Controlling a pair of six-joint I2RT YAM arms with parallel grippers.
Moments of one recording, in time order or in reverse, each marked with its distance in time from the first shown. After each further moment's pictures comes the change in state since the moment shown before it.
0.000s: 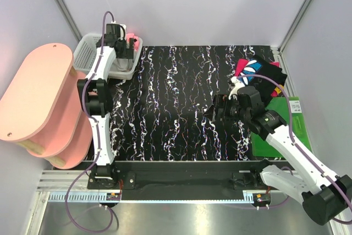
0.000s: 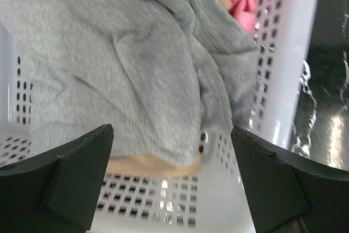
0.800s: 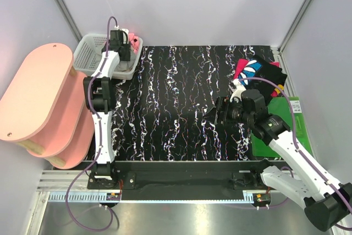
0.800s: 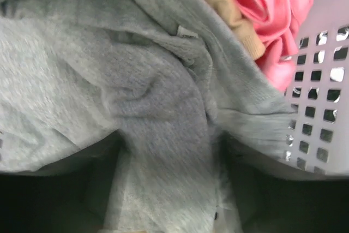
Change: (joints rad) left arm 0.009 0.169 0.033 0.197 -0.020 0.019; right arm 0.000 -0.084 -0.056 0.040 -0.100 0.046
